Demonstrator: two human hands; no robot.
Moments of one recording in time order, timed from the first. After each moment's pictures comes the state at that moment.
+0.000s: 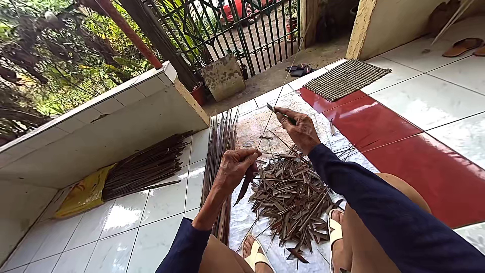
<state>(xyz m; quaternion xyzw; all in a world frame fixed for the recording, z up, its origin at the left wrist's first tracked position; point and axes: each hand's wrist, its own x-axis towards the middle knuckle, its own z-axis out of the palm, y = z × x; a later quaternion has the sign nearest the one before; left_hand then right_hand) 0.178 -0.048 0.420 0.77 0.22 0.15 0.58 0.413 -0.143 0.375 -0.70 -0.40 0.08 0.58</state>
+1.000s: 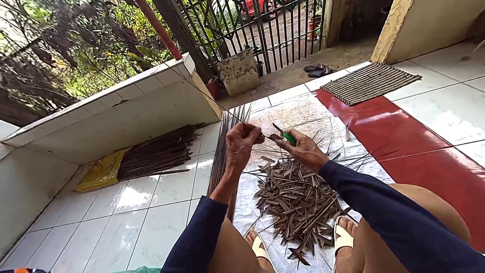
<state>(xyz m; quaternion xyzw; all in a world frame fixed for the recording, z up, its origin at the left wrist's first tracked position) 0.194 -0.028 0.421 0.74 0.21 0.36 0.53 0.376 -0.146 0.343 -0.70 -0.46 0.22 0.49</state>
